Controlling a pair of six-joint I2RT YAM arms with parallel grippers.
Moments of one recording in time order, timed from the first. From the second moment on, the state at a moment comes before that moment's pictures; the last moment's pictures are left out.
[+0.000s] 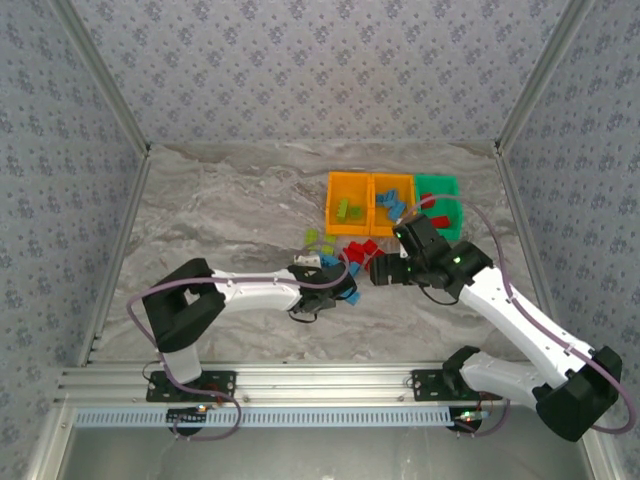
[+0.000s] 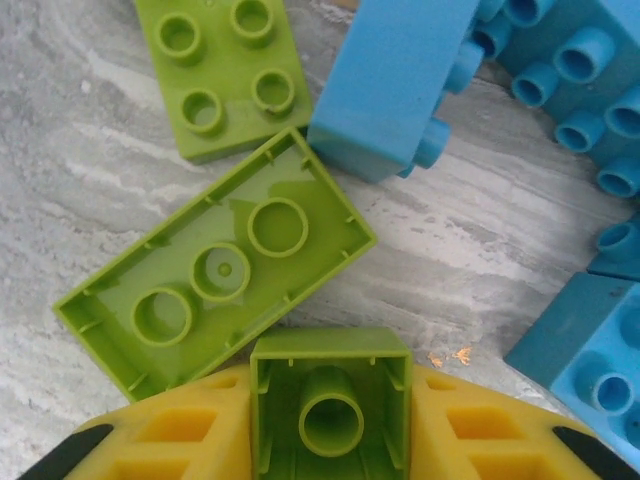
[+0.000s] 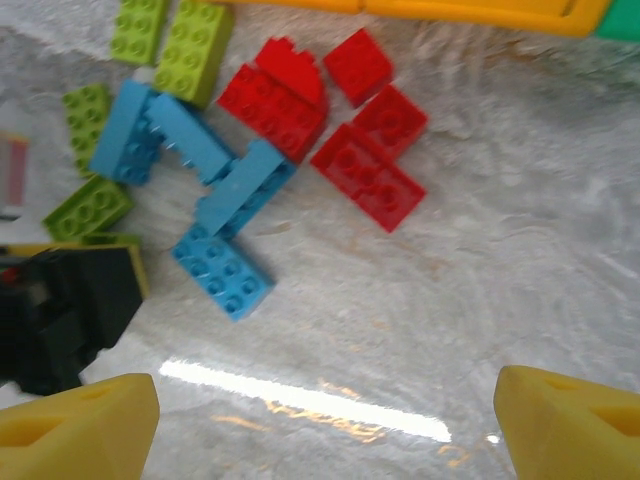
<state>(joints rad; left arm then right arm) -1.11 1.77 1.04 -0.55 -0.38 -1.19 0.62 1.06 0.97 -0.94 0.01 0.46</state>
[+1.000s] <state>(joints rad) -0.80 2.25 1.97 -0.56 -0.38 -0.64 0.53 0.84 0.93 -0.86 -0.04 0.64</state>
